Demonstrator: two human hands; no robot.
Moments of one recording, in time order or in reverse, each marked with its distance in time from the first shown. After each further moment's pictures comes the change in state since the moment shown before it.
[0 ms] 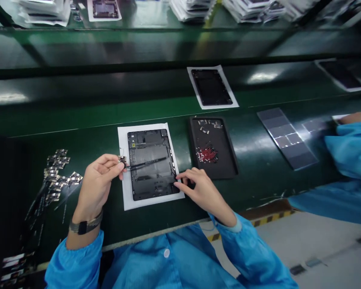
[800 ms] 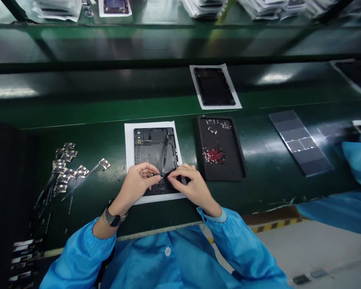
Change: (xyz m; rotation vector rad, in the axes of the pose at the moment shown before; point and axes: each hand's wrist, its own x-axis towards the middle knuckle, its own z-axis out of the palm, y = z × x) left_hand -0.006 -0.046 0.043 0.221 -0.254 -0.179; right_hand 0.020 -0.013 0.029 0.243 0.051 -0.102
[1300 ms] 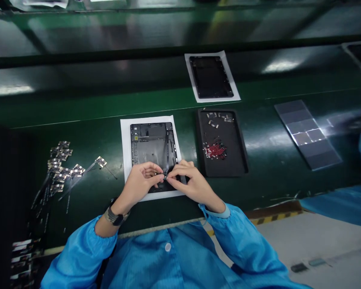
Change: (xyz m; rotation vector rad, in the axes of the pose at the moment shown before) left_hand 0.003 0.000 0.012 -0.008 -0.041 -0.064; right_hand 0.000 0.001 -0.009 0.060 -0.125 -0.053
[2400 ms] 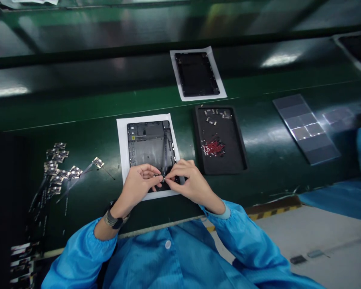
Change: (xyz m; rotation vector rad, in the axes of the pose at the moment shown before) left_hand -0.003 -0.004 0.004 -0.016 0.046 -0.081; right_hand -0.002 -0.002 0.006 -0.106 0.087 -0.066
